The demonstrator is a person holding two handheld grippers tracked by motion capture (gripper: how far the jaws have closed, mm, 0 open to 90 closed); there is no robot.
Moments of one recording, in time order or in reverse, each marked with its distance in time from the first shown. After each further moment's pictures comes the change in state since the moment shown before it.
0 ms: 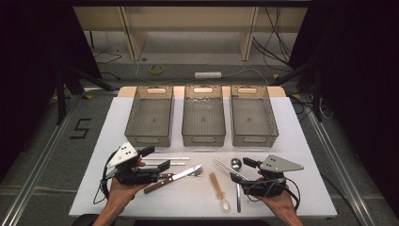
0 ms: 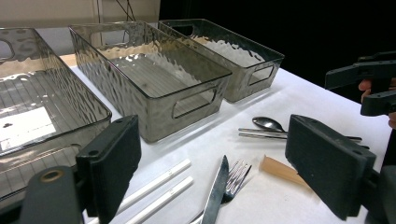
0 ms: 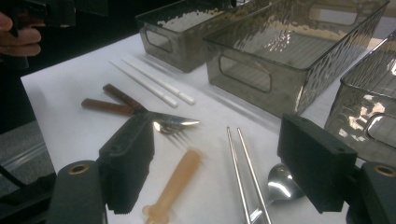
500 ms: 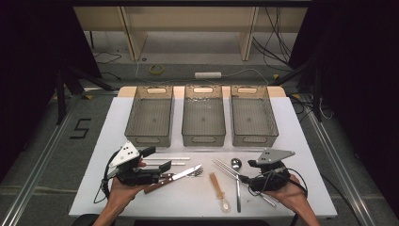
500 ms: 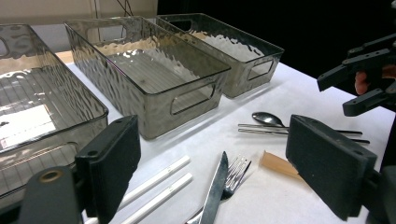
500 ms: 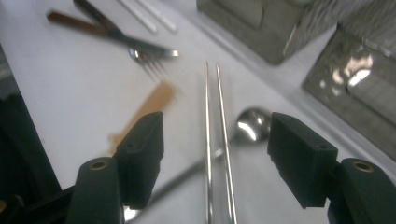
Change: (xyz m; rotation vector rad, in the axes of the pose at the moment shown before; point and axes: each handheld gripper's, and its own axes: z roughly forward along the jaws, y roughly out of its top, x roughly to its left) left arm -0.001 0.000 0.003 0.026 -0.006 0.016; right arm -0.023 0.012 0.001 0.335 -0.014 -0.118
